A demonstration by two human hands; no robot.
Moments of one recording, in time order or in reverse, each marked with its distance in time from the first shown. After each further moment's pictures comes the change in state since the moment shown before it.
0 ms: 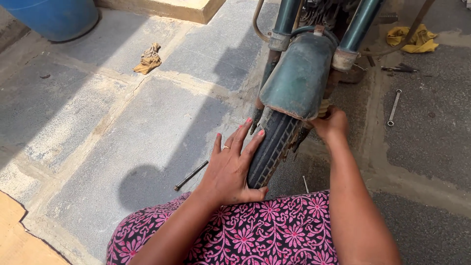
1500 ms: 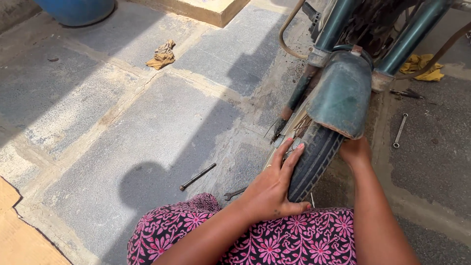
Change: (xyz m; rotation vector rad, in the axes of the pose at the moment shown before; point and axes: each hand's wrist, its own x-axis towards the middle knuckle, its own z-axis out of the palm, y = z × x) left_hand -0.012 0.006 0.029 -0.537 0.053 0.005; right_hand -0.018 0.004 -0.013 -0.366 0.069 -0.020
